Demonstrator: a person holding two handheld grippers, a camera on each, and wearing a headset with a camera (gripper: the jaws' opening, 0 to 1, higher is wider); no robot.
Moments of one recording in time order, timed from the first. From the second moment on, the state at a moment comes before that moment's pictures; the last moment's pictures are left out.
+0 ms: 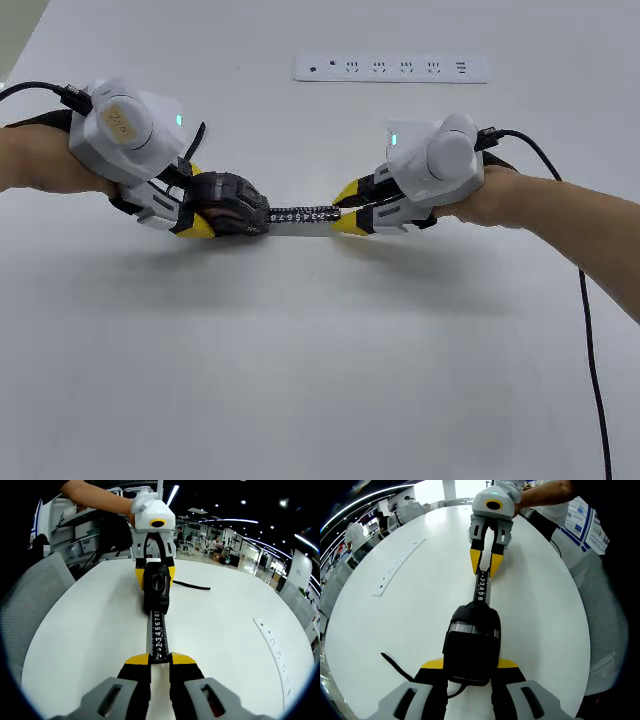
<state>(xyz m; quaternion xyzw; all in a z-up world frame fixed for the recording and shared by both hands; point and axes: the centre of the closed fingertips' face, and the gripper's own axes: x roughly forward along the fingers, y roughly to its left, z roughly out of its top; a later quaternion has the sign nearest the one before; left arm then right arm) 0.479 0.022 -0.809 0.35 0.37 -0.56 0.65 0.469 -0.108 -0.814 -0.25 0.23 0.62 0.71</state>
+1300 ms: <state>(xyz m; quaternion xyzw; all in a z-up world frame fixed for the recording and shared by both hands) 0.480 0.020 -0.810 0.35 0.37 -0.56 0.66 0.467 -0.166 -0.811 -0.26 0.24 0.61 0.71</state>
